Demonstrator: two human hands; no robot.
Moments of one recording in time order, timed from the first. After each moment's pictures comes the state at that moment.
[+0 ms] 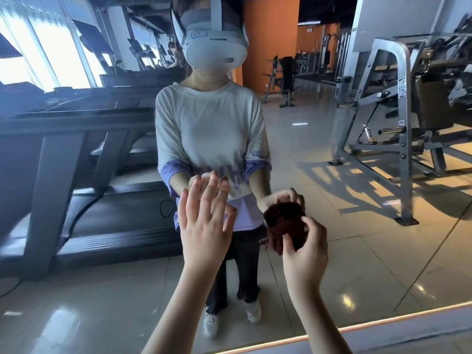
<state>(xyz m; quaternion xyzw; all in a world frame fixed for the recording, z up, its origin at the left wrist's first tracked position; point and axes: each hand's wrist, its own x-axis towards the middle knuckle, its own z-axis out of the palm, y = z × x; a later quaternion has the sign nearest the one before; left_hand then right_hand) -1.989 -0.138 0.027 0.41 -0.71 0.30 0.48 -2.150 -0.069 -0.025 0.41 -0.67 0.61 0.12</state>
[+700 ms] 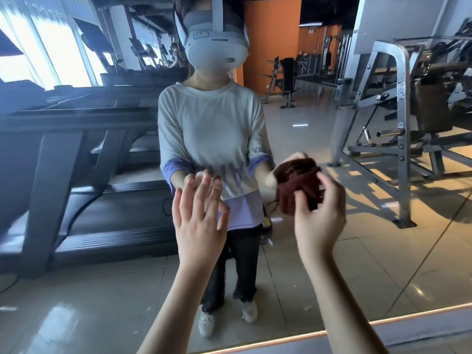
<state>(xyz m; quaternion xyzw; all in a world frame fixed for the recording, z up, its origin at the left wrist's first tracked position) -1.995 -0.136 0.027 0.42 -0.70 0.30 0.49 -2.186 -0.082 0.048 0.40 -0.58 0.68 0.19</state>
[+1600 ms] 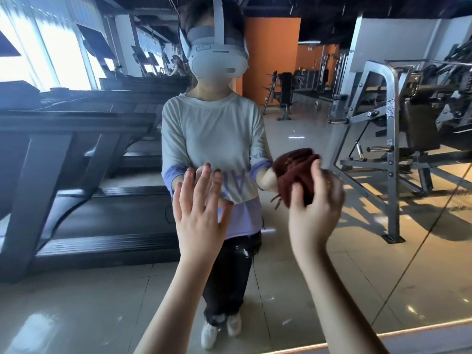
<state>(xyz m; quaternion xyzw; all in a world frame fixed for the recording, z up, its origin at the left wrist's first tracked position) -2.052 -0.136 0.045 0.43 -0.68 0.30 0.52 -2.229 -0.083 0.074 0.42 -0.58 0.65 0.25</state>
